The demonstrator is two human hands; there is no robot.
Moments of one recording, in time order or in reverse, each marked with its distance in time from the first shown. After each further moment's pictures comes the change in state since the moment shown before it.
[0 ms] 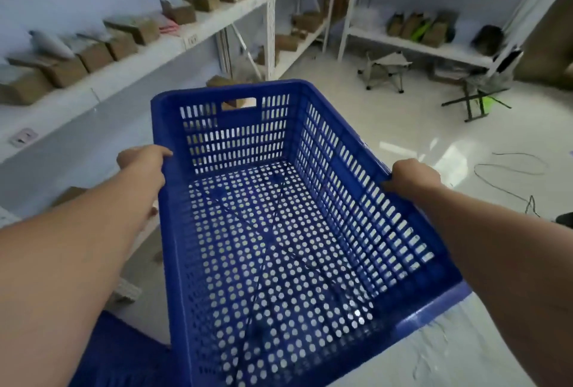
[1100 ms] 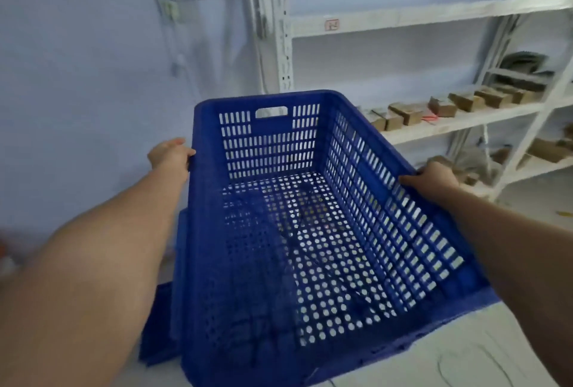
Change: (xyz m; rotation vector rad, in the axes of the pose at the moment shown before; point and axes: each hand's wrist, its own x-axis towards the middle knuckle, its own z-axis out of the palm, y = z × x) left_hand -0.192 0.063 -0.480 -0.411 0.626 0.261; right_hand -0.191 -0.280 -0.166 0.471 -0.065 -0.737
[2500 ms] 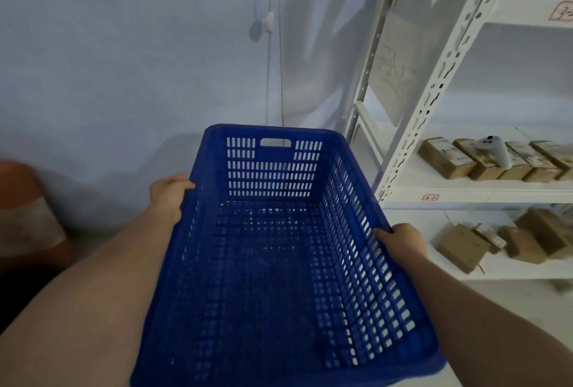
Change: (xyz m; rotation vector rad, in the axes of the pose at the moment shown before) left_hand 0.288 -0.103 -0.099 -0.013 0.179 -0.188; right_hand 0.150 -0.214 0.282 -0.003 -0.236 -0.025
